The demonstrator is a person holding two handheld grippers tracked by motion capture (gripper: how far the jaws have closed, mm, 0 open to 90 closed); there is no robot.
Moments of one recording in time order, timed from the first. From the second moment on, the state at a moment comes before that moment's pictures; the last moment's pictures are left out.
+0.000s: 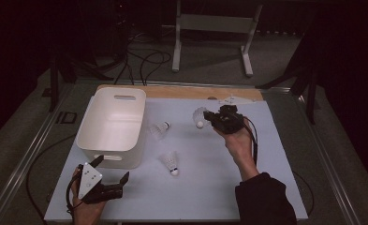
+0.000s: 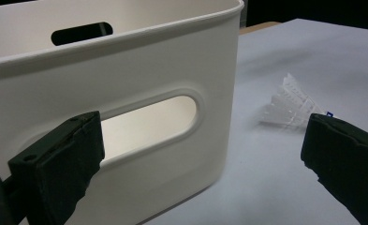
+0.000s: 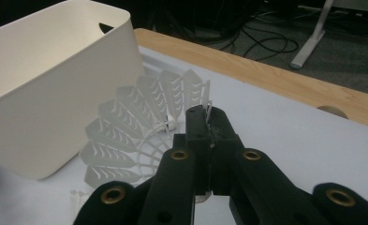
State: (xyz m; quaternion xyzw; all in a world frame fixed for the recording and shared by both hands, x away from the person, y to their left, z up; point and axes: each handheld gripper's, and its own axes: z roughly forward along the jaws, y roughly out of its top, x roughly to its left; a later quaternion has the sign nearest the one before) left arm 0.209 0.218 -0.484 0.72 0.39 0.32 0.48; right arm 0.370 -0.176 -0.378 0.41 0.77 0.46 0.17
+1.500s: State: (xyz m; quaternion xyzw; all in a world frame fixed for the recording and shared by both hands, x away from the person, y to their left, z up) left arm 0.209 0.217 -0.484 0.72 0.39 0.32 0.48; right arm 0.380 -0.132 -0.360 0.38 0.77 0.49 0.16
